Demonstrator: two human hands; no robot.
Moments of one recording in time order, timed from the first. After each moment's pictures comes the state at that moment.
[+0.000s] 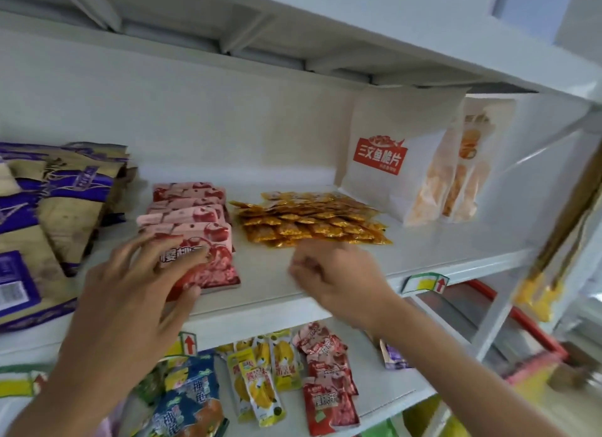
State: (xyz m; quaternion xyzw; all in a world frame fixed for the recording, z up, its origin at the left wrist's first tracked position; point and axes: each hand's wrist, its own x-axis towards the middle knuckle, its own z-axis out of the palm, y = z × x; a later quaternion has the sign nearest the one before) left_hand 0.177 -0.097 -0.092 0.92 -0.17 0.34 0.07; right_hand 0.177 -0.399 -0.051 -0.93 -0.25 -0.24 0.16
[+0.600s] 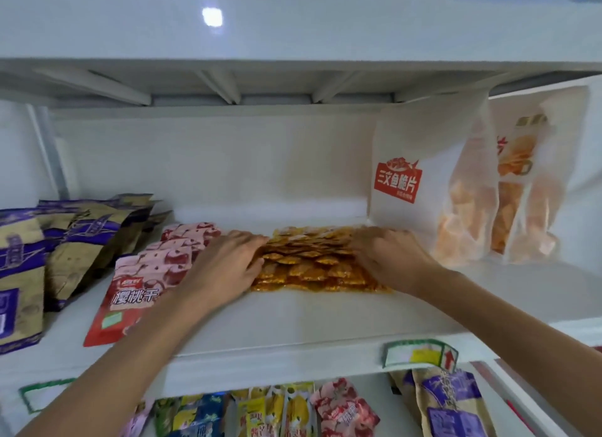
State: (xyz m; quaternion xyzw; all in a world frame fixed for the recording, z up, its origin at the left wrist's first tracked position) left_hand 0.293 -0.262 -0.035 0.95 -0.15 0.28 0.00; right_hand 0.340 -0.580 -0.030 -0.92 -0.28 -0.26 -0.02
